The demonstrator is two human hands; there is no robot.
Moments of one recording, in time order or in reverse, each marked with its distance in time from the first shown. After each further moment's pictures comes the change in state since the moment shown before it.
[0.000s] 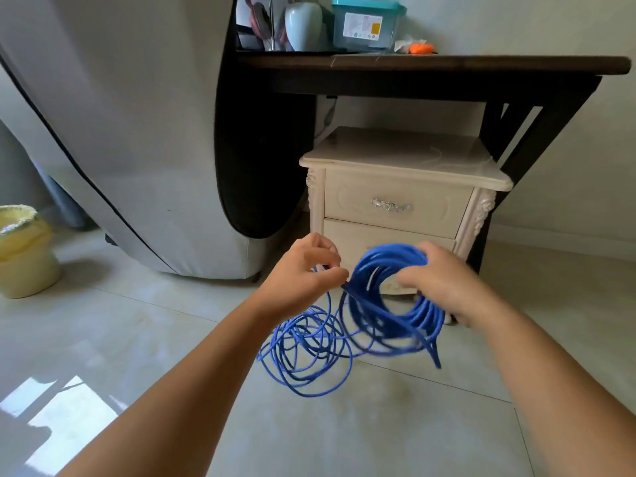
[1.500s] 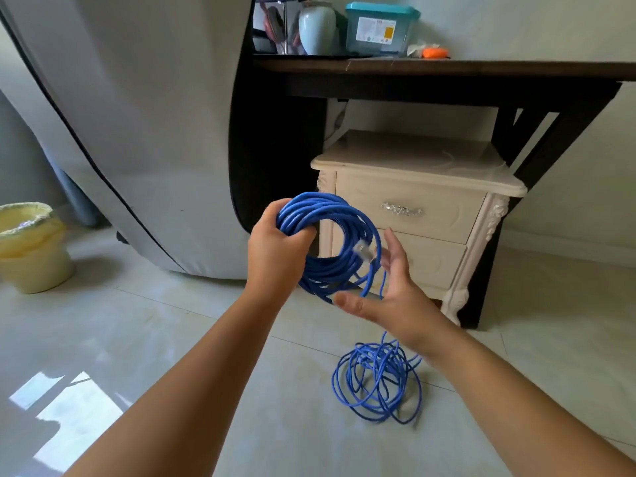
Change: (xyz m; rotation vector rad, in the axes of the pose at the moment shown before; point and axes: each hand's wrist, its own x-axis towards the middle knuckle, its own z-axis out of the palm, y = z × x) left_hand -0.002 0.019 -0.026 -0.264 0.636 -0.095; right_hand -0.032 -0.016 0.055 0.362 -0.304 -0.263
